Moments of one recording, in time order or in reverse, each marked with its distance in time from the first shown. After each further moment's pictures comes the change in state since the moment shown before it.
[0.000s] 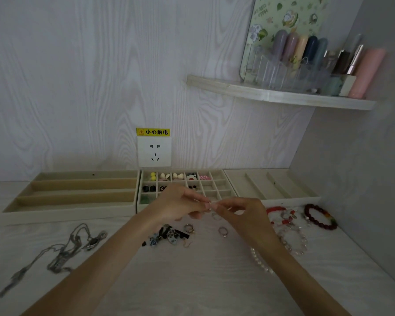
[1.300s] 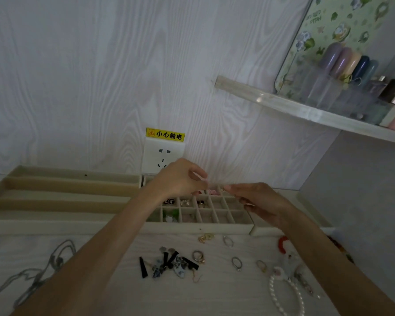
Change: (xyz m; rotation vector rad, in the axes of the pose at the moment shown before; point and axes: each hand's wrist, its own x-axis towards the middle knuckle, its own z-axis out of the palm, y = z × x) left_hand 0.079 -0.002 -0.056 0.131 0.046 0.181; right_hand 0.102 -0.017 -0.006 0.150 -0.245 0.485
